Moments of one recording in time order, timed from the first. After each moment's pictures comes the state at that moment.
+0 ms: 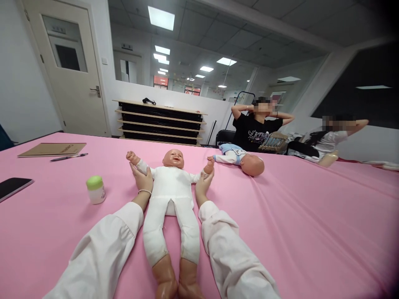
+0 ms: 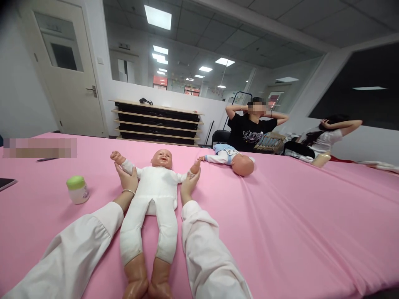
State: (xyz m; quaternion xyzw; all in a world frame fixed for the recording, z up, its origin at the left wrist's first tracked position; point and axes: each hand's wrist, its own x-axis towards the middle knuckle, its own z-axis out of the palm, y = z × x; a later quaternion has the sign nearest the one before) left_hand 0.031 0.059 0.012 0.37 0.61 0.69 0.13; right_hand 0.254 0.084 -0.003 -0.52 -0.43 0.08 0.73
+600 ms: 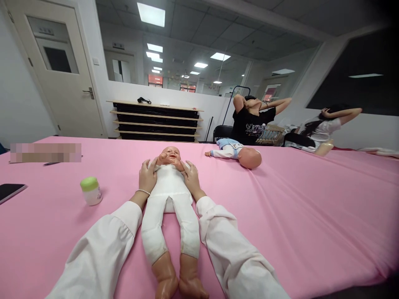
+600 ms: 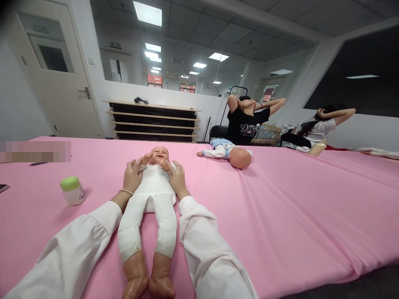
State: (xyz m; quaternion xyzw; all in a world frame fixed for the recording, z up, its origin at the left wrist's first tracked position) left_hand 0.027 0.072 0.000 0.66 0.55 0.49 -0.10; right_hand 0.242 0.076 0.003 -0.45 -0.76 -0.06 0.46
